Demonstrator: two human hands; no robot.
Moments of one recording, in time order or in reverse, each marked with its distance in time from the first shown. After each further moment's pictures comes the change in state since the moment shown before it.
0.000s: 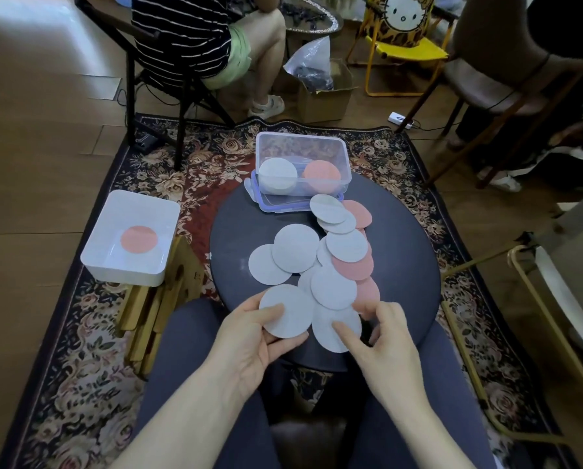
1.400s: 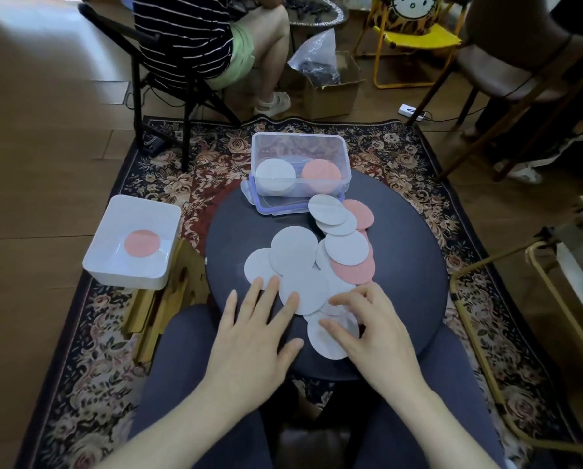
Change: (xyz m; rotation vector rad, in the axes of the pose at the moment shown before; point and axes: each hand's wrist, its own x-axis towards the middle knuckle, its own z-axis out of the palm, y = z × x) left_hand 0.017 -0.019 -0.022 2.030 0.049 0.793; right_hand 0.032 0.005 0.002 -0.100 -0.097 -0.288
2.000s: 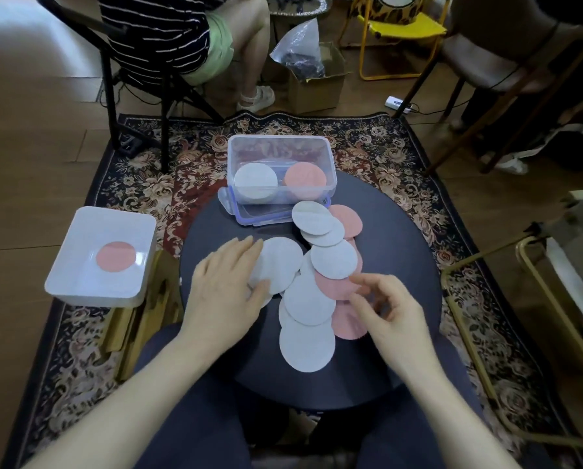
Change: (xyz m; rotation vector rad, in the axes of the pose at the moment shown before) left_hand 0.080 -0.034 -0.016 -0.179 0.296 -0.030; right_hand 0.036 0.027 -0.020 0.369 0.127 0.163
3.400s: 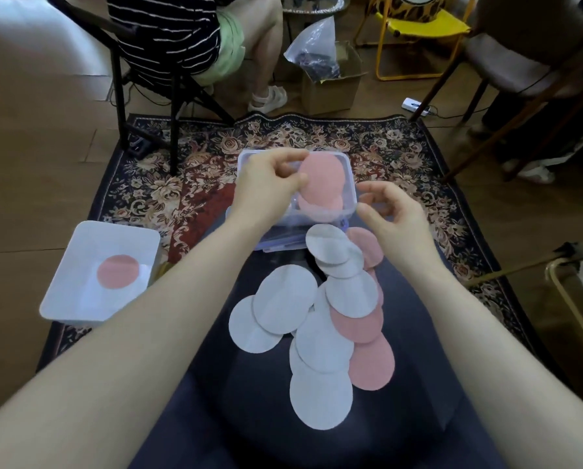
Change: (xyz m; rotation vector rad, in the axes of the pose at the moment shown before) left_hand 0.175 0.018 -0.027 -0.756 0.148 -0.181; right_hand 0.158 -0.047 0.014 -0.002 -0.017 -0.113
